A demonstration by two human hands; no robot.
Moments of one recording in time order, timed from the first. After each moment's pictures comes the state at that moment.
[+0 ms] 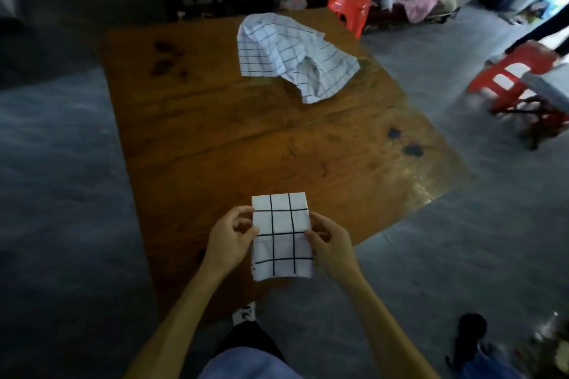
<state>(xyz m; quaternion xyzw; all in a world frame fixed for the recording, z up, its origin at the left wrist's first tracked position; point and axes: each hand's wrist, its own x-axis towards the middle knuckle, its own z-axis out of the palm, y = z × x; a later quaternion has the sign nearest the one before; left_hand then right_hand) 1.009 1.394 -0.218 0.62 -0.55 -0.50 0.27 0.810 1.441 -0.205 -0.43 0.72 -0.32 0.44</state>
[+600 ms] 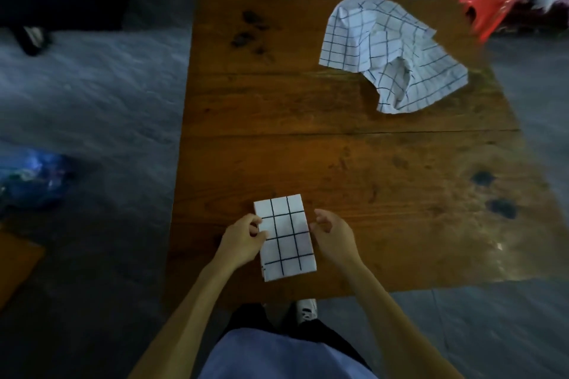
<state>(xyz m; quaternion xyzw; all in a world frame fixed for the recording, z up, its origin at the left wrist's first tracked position) 0.998 1.374 -0.257 0.75 -0.43 -0.49 0.12 0.792 1.335 -0.267 -0.56 0.67 -0.11 0.47</state>
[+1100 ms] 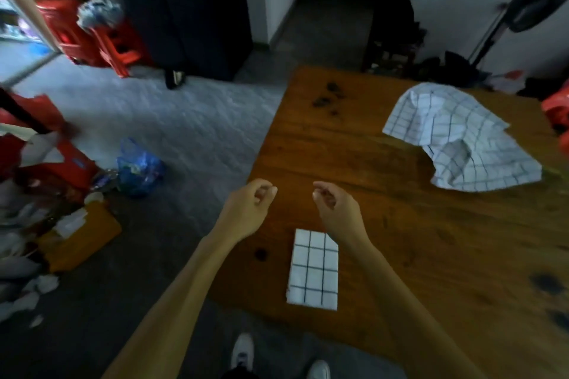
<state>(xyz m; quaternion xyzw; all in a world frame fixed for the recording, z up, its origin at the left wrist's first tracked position) 1.037 1.385 -0.111 0.81 -0.45 -0.27 0.27 0.865 1.291 -0.137 -0.75 0.47 -0.20 0.42</state>
